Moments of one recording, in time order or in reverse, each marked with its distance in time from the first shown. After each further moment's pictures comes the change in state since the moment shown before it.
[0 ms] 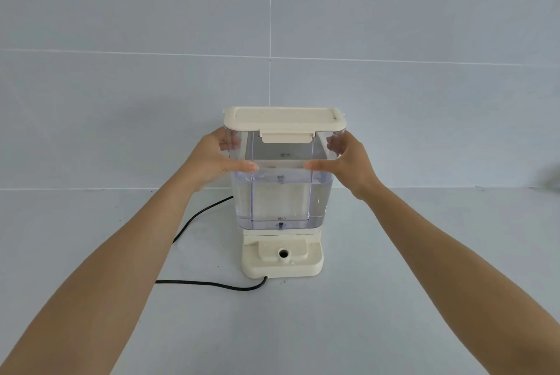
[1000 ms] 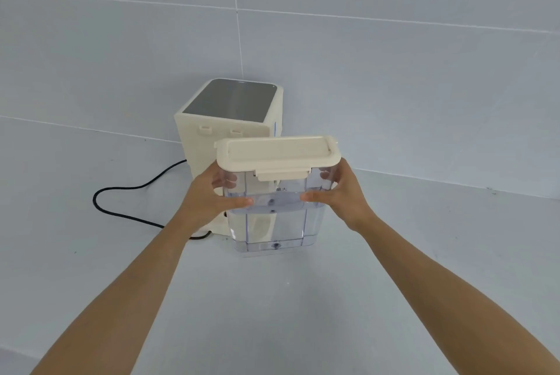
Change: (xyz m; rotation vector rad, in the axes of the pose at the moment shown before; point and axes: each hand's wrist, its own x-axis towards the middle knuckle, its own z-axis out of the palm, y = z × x) left_hand -0.077 -0.014 0.187 0.009 0.244 -0.125; right_hand -0.031 0.133 -0.116 0.227 -0.327 0.038
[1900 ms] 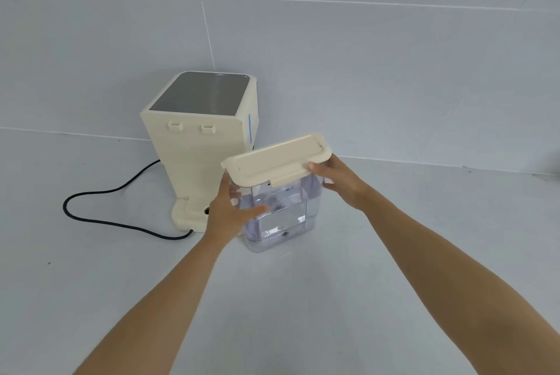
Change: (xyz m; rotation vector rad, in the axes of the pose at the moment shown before) left_hand 0.002 -0.026 0.080 -0.124 0.085 -0.154; right_hand 0.024 0.018 -0.045 0.024 -0.206 0.246
